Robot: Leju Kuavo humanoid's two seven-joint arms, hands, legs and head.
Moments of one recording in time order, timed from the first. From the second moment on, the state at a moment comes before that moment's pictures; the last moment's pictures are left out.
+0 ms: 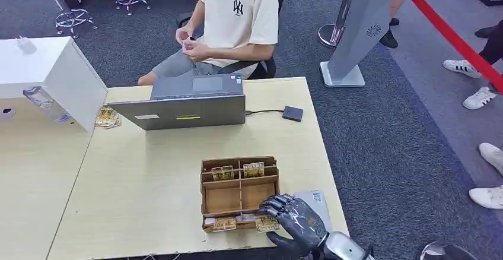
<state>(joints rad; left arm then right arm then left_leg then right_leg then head) -0.09 -0.01 -0.38 -0.18 0.71 0.38 0.05 0.04 -0.28 0.60 -1.45 0.94 -0.48 -0.42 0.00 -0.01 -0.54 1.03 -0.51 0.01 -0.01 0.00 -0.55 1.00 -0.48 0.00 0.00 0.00</state>
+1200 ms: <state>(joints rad) -0.09 -0.01 -0.40 -0.18 0.73 0.39 0.05 0.02 -0.25 0.59 -1.43 0.88 -0.58 -0.45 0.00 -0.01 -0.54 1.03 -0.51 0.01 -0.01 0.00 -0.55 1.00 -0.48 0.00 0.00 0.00</state>
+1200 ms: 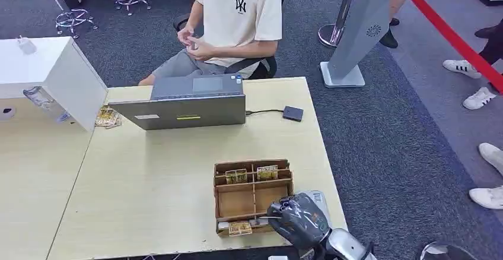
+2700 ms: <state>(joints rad) -0.14 -0.05 -0.54 -0.18 0.68 0.35 0.12 -0.36 0.12 0.50 -1.44 0.59 -0.44 -0.61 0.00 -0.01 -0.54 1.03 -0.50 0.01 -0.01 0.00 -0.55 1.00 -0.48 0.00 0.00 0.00</state>
